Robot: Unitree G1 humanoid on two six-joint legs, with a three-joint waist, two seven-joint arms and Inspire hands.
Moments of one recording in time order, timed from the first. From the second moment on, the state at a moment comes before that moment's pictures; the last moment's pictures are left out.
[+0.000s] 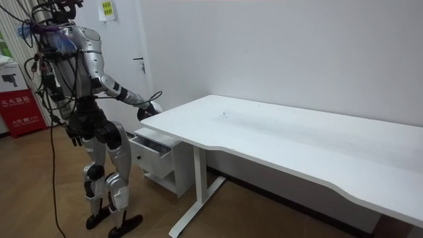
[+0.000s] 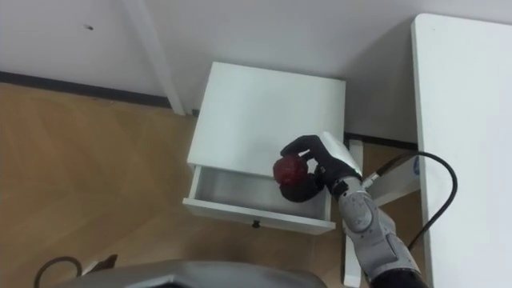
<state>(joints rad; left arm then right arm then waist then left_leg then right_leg) 0.19 0.21 0.03 1.12 0.32 0.02 0.08 0.16 -0.29 0.18 0.41 -0.49 -0.11 0.05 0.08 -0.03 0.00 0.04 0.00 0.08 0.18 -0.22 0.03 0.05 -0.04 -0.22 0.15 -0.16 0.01</state>
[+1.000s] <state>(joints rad) 0.21 0.20 0.06 1.15 0.29 0.02 0.11 0.13 -0.26 0.08 0.62 -0.39 -0.14 -0.09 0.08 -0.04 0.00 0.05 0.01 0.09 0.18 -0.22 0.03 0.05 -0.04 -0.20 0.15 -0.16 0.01</state>
